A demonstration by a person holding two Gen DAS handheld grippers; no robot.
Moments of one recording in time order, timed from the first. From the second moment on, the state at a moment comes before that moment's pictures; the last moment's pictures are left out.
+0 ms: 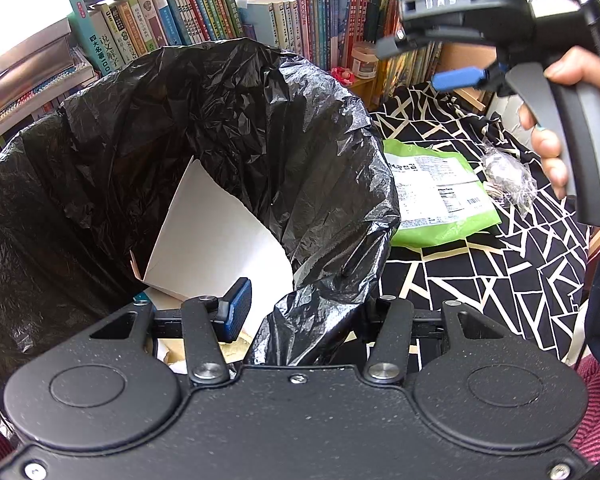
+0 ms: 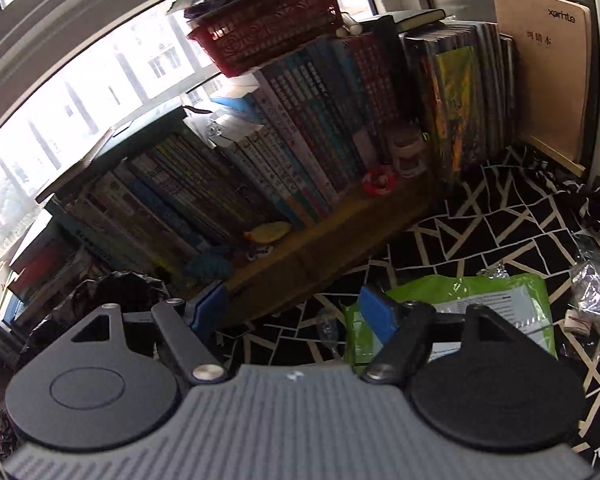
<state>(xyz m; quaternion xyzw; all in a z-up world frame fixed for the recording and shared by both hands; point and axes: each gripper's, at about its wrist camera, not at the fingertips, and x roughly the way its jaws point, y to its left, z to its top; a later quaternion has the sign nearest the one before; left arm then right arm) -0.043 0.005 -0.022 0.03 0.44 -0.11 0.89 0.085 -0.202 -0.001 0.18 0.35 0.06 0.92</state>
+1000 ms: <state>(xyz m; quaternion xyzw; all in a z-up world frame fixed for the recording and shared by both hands) -0.043 0.008 -0.022 0.03 0.44 -0.11 0.89 0.119 -0.331 -0.165 0.18 0.48 -0.14 0.85</state>
